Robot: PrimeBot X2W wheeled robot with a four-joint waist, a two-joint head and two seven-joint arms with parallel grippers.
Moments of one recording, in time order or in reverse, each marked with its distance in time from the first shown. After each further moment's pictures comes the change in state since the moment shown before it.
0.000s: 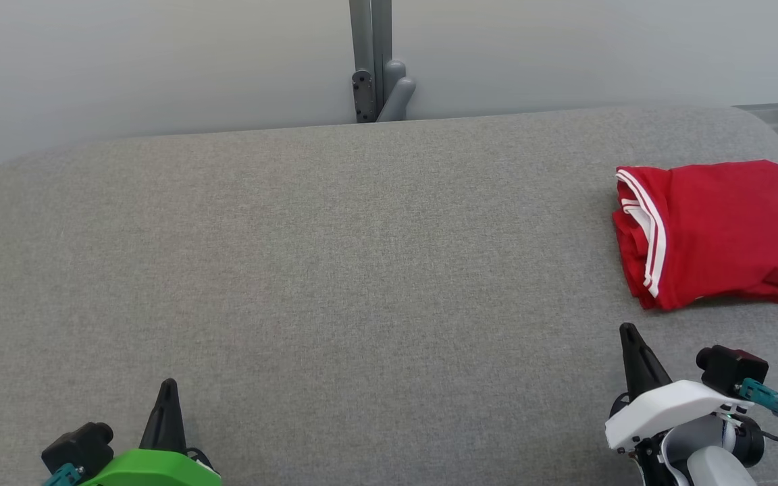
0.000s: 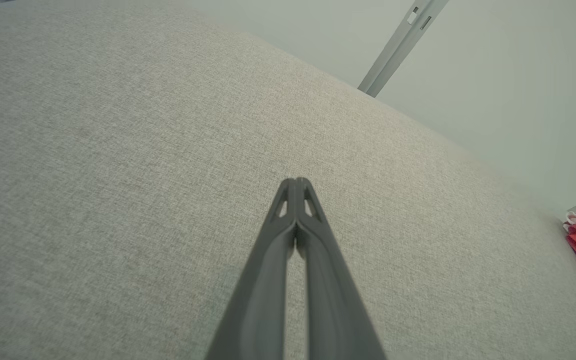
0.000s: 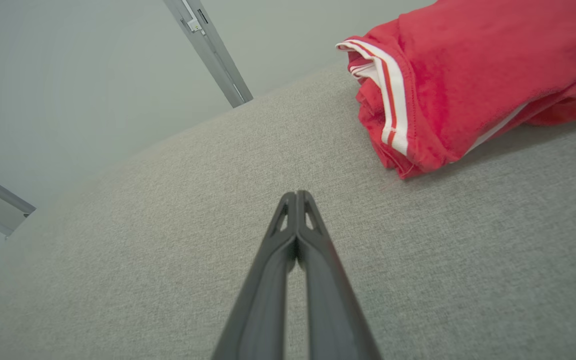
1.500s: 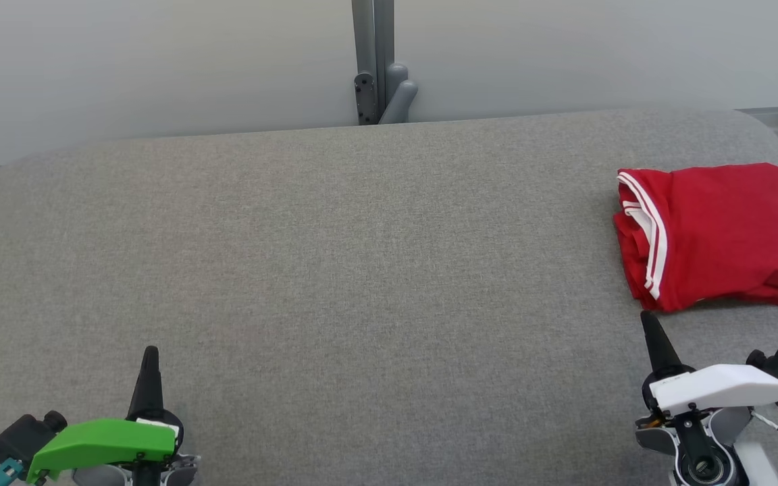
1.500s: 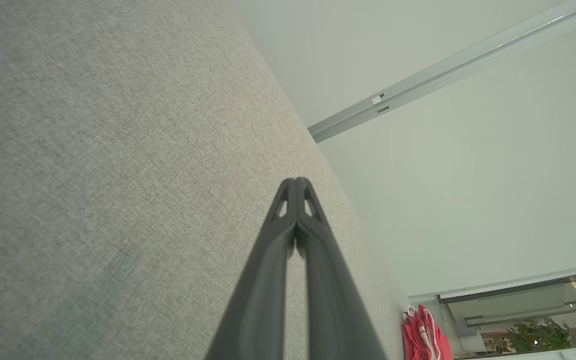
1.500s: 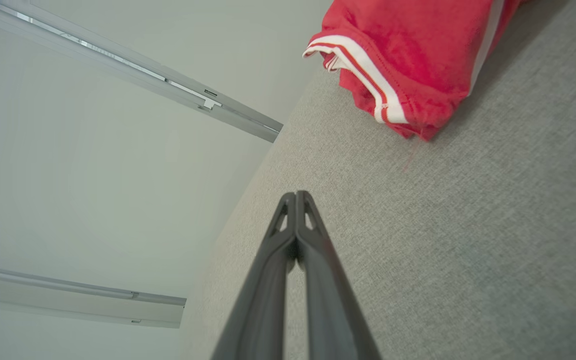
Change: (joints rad) left arm -0.051 0.001 0.045 -0.081 -0.599 -0.014 0.151; right arm -0.004 -0.003 -0.062 -0.082 0.653 0.000 0.159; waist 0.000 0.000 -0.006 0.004
